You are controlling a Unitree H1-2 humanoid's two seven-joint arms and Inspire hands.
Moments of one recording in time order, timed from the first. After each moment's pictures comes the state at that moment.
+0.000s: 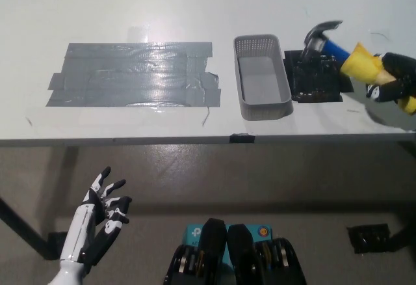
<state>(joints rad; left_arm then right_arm) 0.04 0.14 0.00 -0.04 0.11 -0.13 -0.04 -0.89 -0.58 0.32 0.53 -0.32 0.33 0.68</state>
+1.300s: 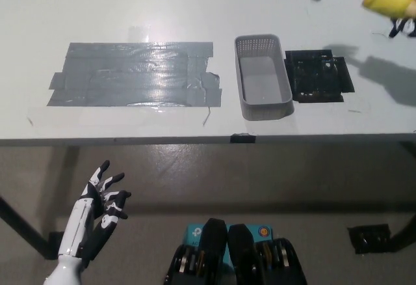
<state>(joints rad) 0.03 0.15 0.00 -0.05 0.11 -0.14 -0.04 -1.13 -0.68 0.19 0.54 -0.26 0.39 0.92</state>
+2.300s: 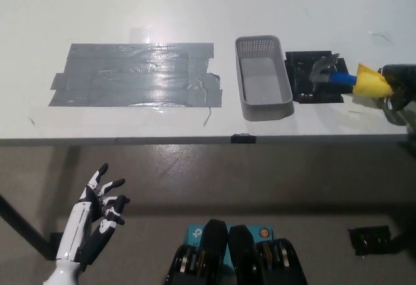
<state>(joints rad) 0.05 0.16 0.01 -0.06 0.14 -0.15 -0.03 -1.06 -0.58 0.71 0.82 -0.60 0.24 0.60</state>
